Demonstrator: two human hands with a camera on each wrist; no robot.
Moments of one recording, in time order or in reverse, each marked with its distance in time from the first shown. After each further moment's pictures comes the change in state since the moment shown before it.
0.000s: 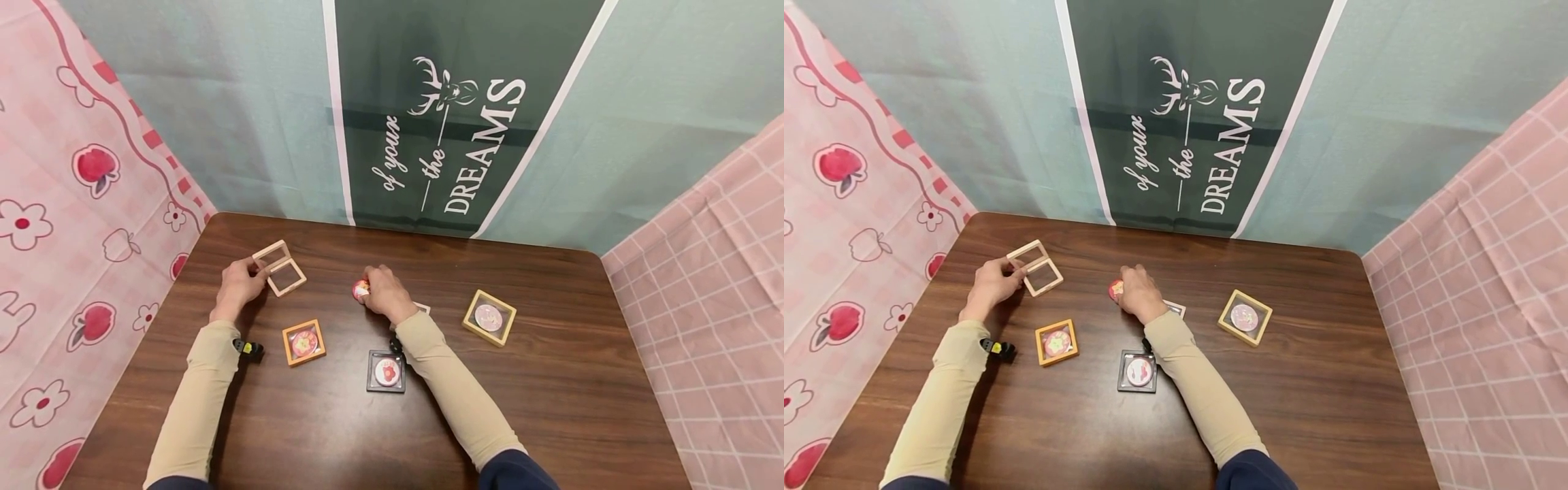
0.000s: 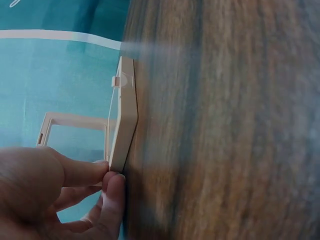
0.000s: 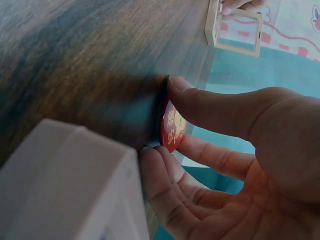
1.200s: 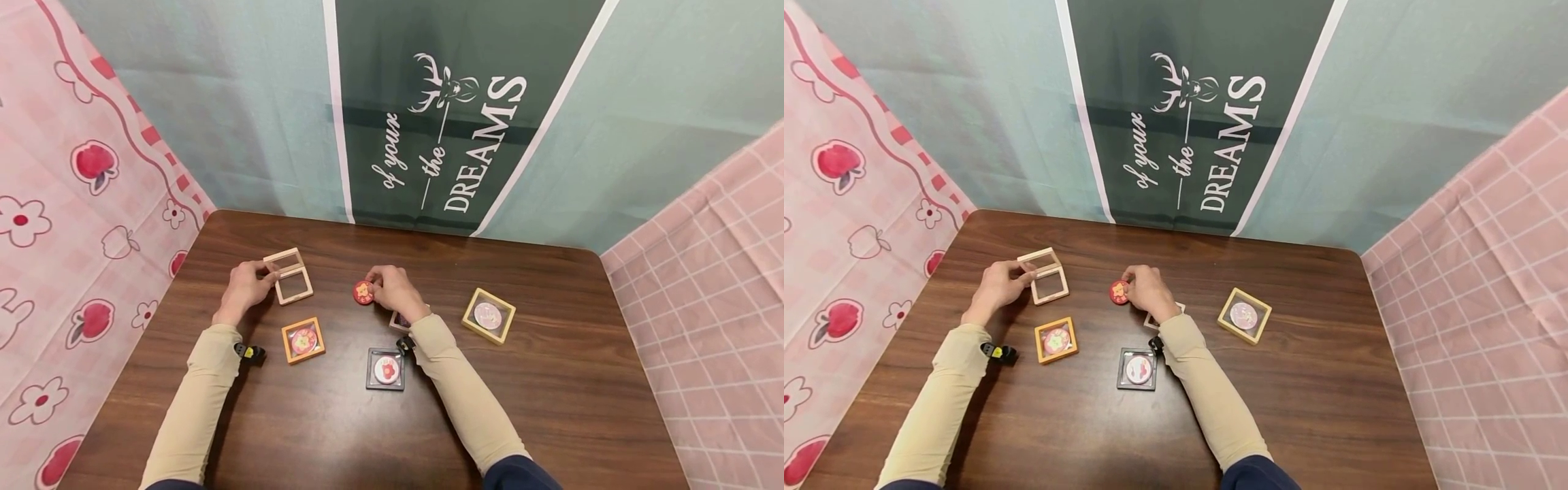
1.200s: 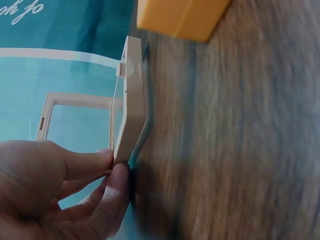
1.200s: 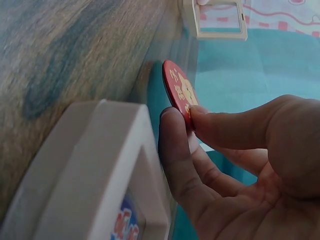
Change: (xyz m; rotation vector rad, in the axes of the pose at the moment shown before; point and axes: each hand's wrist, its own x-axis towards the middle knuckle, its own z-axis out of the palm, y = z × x) left_hand -0.010 0.011 0.008 0.018 -0.063 0.082; right_hand -0.004 0.023 -0.006 0.248 0.039 -0.061
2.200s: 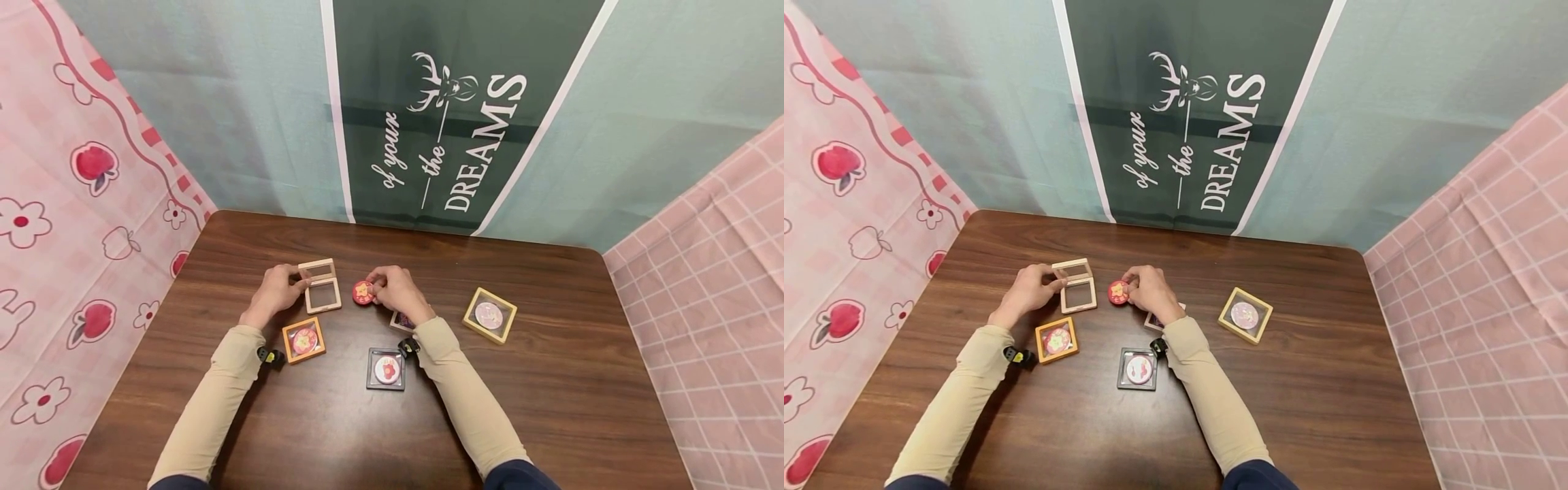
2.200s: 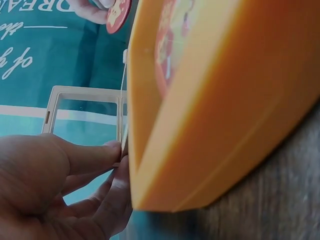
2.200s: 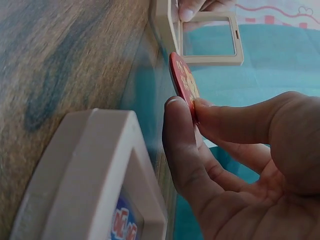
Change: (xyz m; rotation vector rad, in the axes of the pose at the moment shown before) left_hand -0.005 0.040 0.034 0.030 -0.094 0.094; right_hand -0.008 -0.001 -0.004 0.121 0.002 0.015
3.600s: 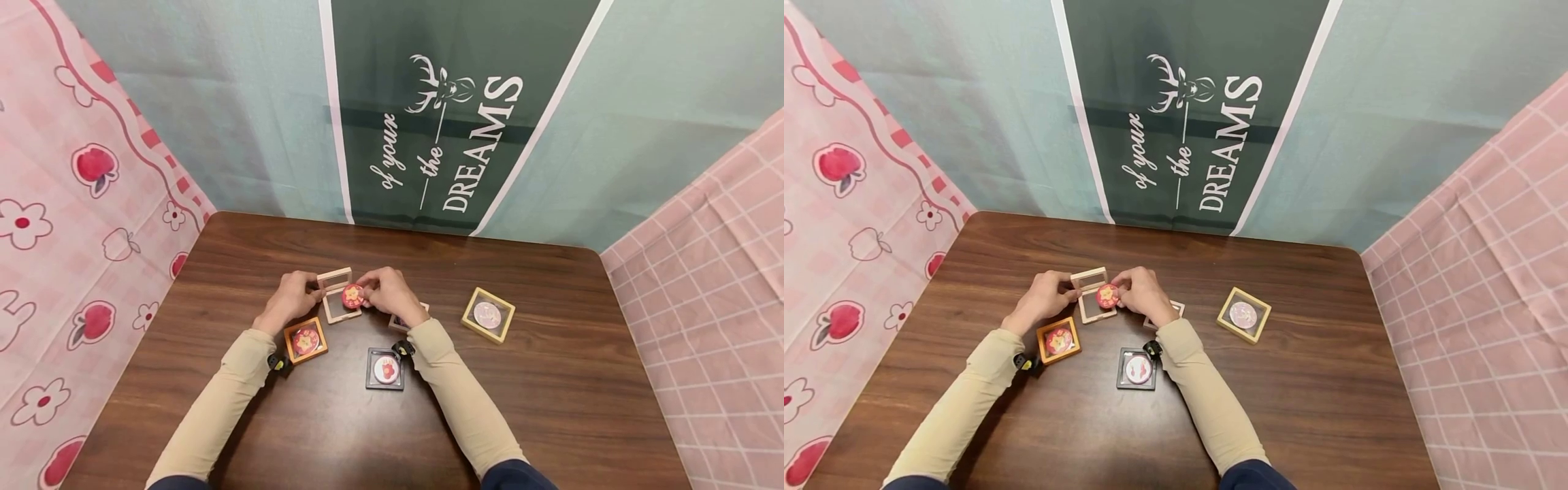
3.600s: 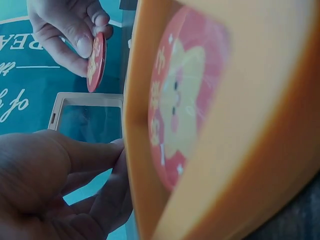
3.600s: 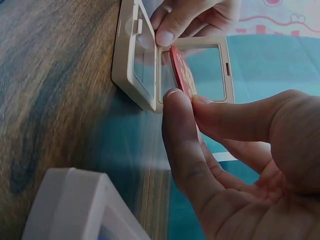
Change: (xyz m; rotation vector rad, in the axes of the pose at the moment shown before) left_hand -0.007 0.027 0.016 -0.011 -0.103 0.022; right_hand -0.005 -0.013 0.006 0.010 -0.034 -0.034
